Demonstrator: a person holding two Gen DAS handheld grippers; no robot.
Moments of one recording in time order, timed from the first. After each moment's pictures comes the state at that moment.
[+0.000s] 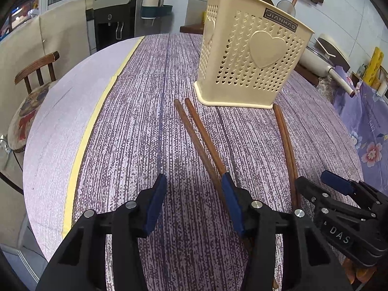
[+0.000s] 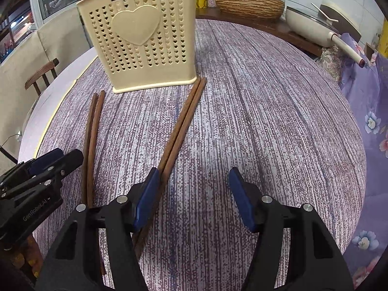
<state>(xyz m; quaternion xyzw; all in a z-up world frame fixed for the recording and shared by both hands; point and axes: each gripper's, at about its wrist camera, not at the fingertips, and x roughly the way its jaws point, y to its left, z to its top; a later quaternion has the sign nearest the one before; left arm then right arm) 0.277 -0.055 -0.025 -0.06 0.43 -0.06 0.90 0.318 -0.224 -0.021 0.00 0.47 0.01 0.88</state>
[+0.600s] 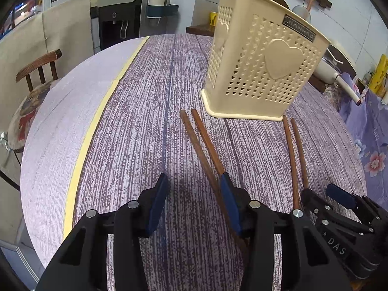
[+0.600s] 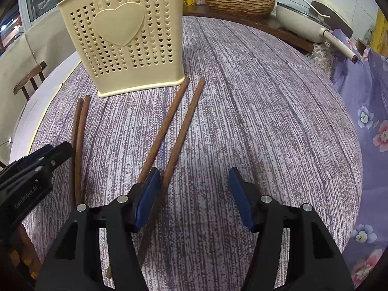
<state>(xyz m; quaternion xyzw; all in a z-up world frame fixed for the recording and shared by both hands) 0.297 -0.049 -0.024 -0.06 0.43 -0.04 0.90 0.330 -0.226 -0.025 0.00 0.48 -0.02 0.88</state>
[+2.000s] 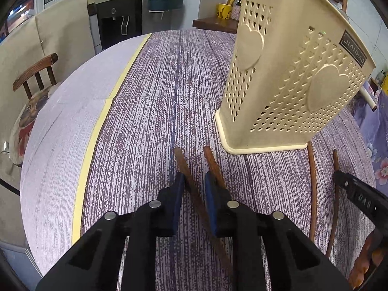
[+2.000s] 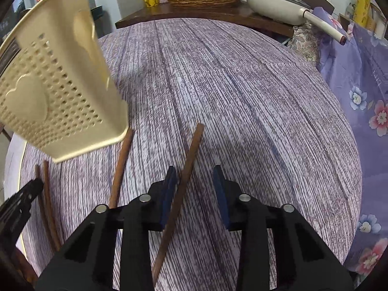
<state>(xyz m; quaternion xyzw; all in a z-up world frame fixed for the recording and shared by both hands) 0.359 -0.047 -0.022 -0.05 0.46 -0.02 0.88 0.412 -0.274 -0.022 0.07 0.49 -0.09 0.86</state>
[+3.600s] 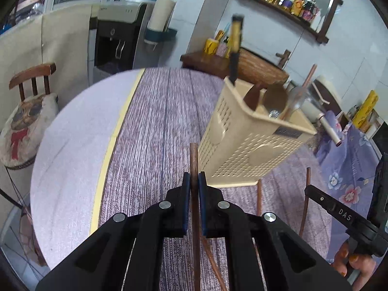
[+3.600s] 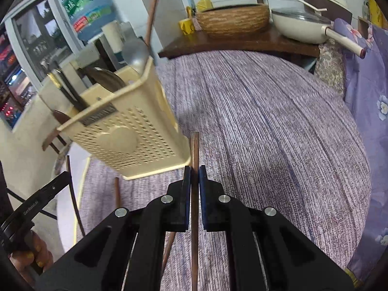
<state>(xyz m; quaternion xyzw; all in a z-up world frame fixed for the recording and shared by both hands) 0.329 -0.021 0.062 -0.13 0.38 -0.08 0.91 0.379 -0.275 0.057 0.14 0.41 0.04 0.90</state>
